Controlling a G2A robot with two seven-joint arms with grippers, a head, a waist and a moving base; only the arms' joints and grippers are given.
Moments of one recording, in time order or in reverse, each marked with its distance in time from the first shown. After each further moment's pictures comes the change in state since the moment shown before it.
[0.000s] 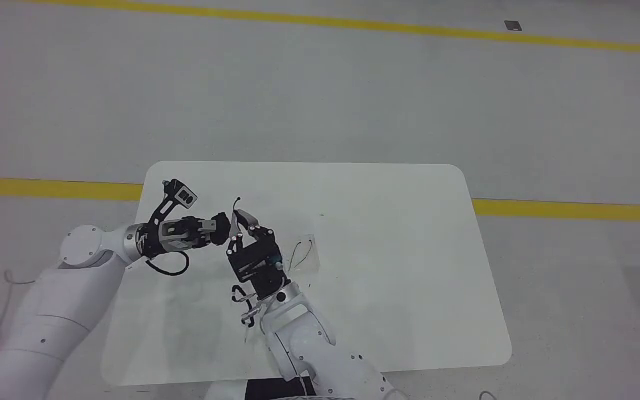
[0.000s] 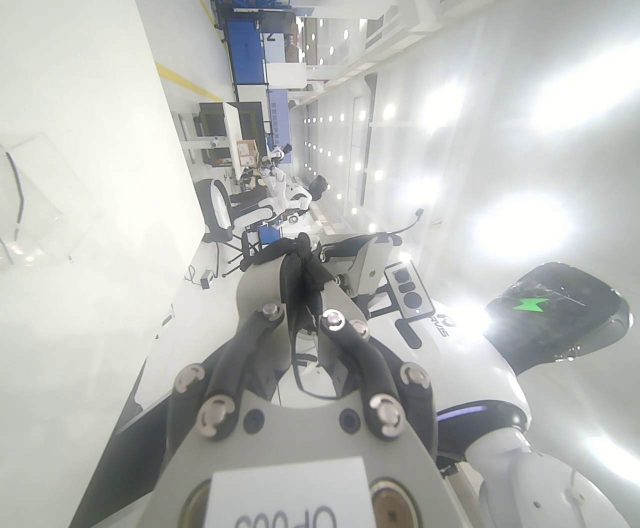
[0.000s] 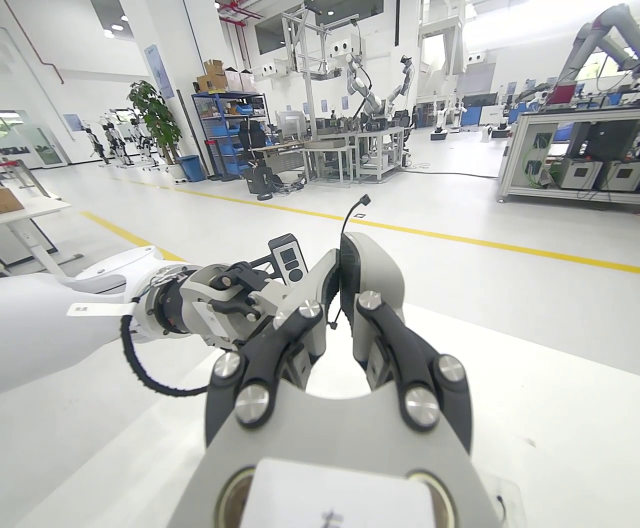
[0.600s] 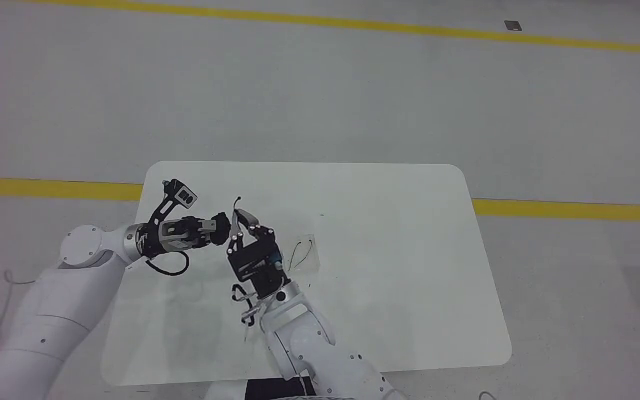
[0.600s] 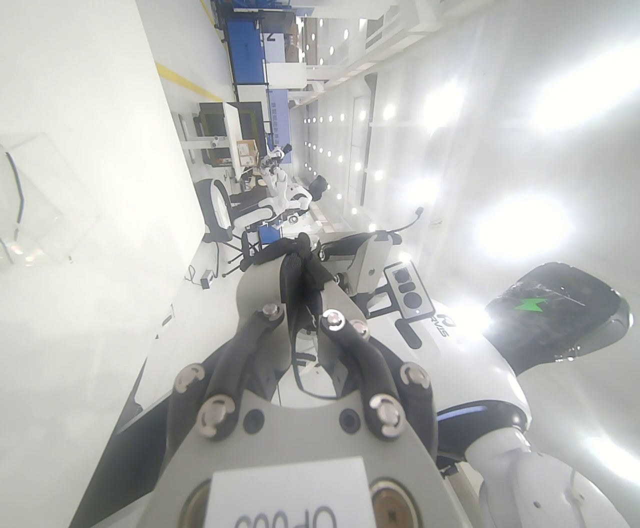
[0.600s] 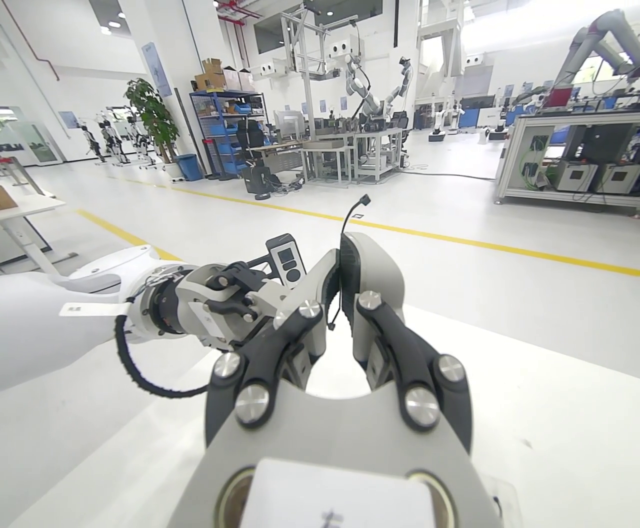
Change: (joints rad) left arm 0.000 0.000 0.000 0.000 0.000 0.000 0.000; right arm -0.004 -0.006 0.008 0.004 -0.011 0.000 -0.004
